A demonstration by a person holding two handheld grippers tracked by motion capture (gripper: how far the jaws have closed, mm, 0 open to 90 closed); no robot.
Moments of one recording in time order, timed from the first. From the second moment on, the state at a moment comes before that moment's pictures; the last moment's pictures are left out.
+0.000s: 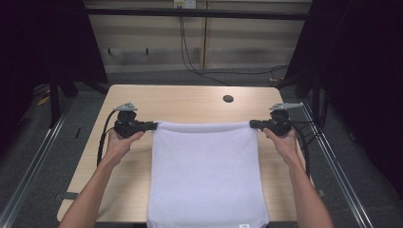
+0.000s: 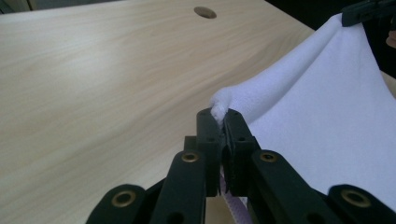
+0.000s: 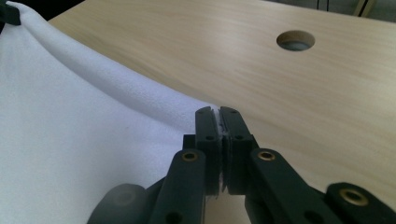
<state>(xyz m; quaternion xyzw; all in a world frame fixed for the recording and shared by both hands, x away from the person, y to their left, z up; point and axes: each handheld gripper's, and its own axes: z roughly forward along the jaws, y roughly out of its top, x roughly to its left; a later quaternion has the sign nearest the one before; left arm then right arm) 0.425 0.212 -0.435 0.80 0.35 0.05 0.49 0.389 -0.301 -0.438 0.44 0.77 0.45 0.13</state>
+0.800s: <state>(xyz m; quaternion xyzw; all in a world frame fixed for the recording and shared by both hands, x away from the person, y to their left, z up) 0.407 0.216 -0.393 0.78 0.32 0.08 0.54 0.381 -0.306 -0.385 0.41 0.76 0.48 0.16</state>
